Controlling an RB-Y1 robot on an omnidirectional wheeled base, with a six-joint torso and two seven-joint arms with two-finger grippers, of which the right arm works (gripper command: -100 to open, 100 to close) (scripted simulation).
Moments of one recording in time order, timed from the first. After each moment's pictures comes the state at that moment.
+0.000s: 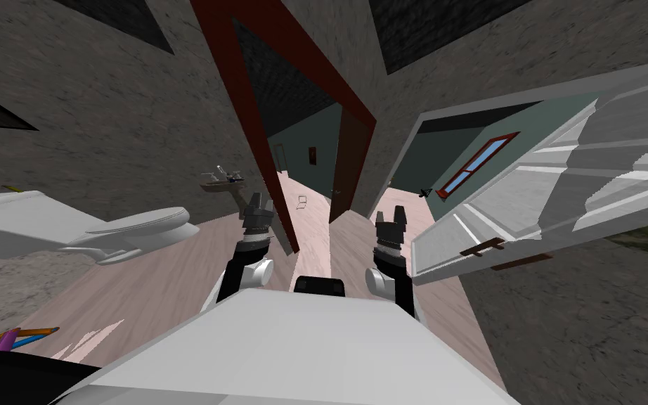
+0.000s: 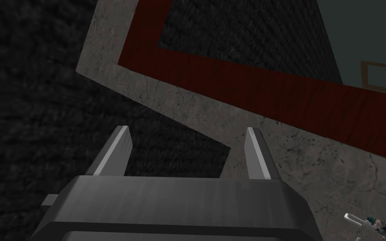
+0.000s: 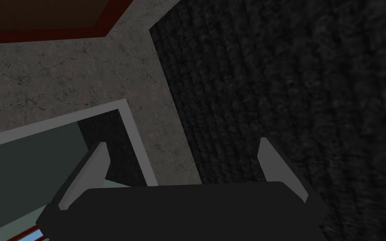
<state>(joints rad) 0.49 0.04 0.04 -2.25 -0.04 -0.52 0.15</state>
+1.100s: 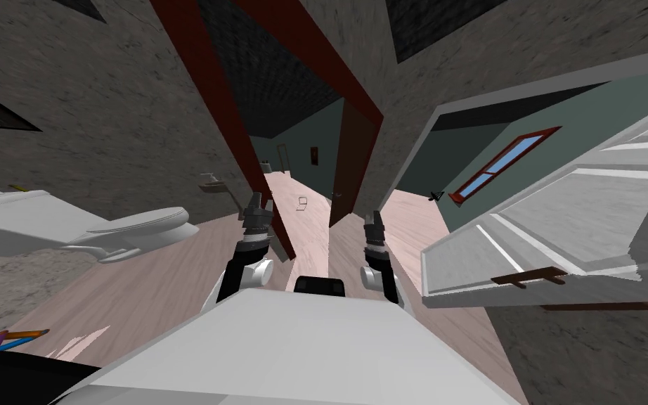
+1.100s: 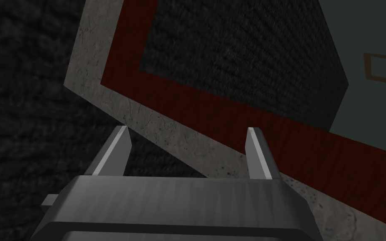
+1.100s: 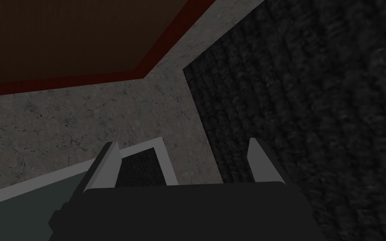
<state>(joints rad) 0.40 -0.03 0.06 -2.03 0.02 -0.57 0.09</state>
